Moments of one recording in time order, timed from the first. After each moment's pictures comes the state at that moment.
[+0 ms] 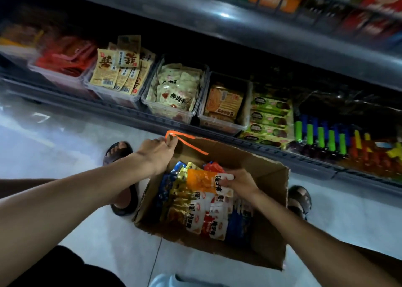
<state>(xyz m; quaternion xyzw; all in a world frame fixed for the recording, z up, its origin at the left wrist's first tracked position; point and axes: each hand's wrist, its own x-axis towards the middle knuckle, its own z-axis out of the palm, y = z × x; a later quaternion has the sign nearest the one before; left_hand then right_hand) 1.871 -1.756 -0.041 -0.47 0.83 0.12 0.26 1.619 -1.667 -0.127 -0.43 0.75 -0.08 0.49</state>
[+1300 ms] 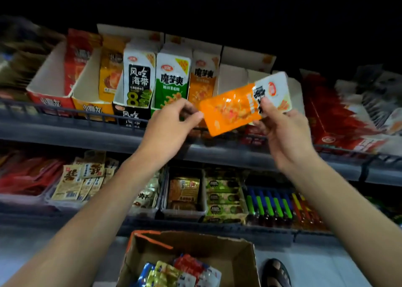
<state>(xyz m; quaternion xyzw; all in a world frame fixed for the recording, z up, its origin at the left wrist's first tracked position) 1.766 -1.833 0.218 -0.42 0.72 0.37 -0.40 1.568 -1.758 0.240 -0.35 0.50 -0.72 0.34</state>
